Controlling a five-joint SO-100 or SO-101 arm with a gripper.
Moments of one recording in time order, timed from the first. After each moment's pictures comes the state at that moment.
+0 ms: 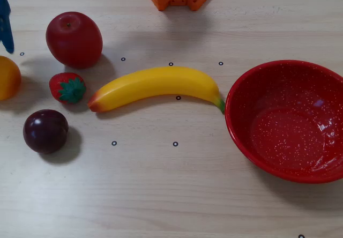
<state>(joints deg) -57.7 27.1 16.0 96.6 68.6</state>
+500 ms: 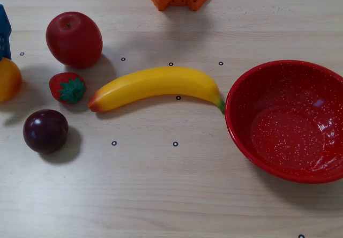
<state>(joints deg) -54.8 24.7 16.1 89.7 66.2</state>
